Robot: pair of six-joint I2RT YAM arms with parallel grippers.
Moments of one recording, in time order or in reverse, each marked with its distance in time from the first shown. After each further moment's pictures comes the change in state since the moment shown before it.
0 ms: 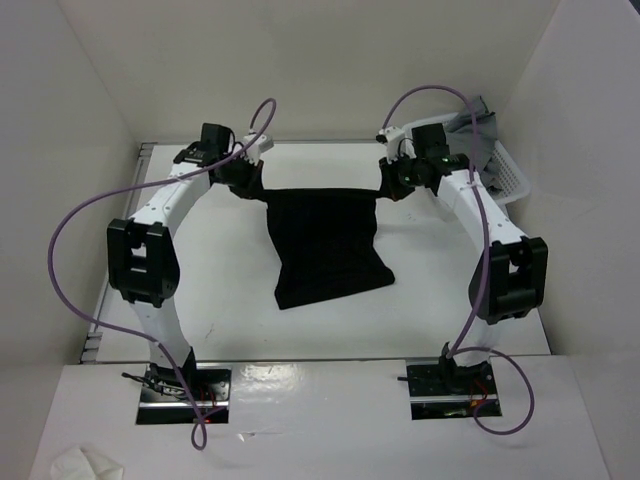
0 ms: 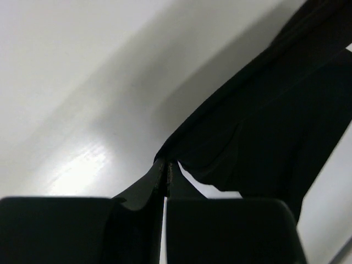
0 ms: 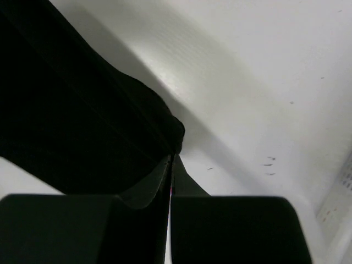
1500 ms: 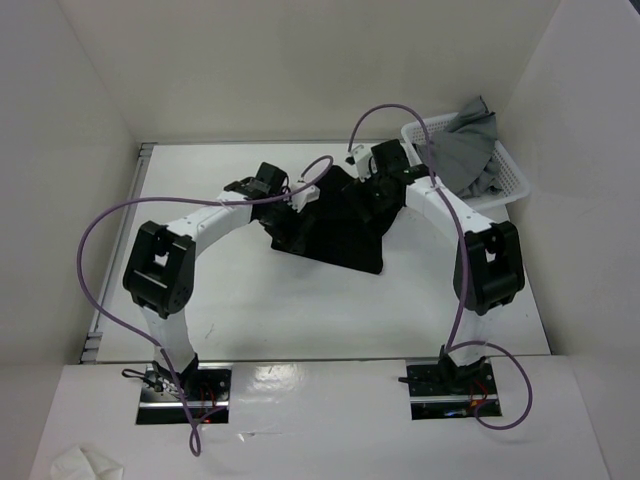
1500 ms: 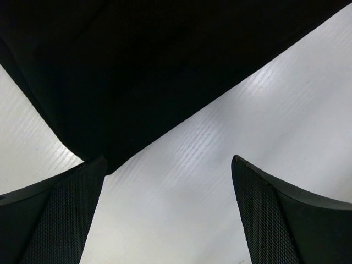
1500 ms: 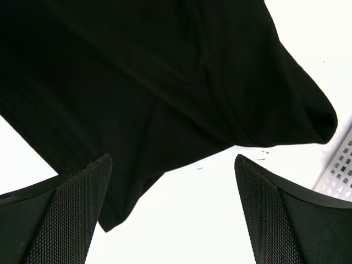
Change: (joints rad) left arm -0.288 -0.021 -0.225 0.056 -0.198 -0.048; right arm 0.178 0.111 -0.043 0.086 0.353 -0.028
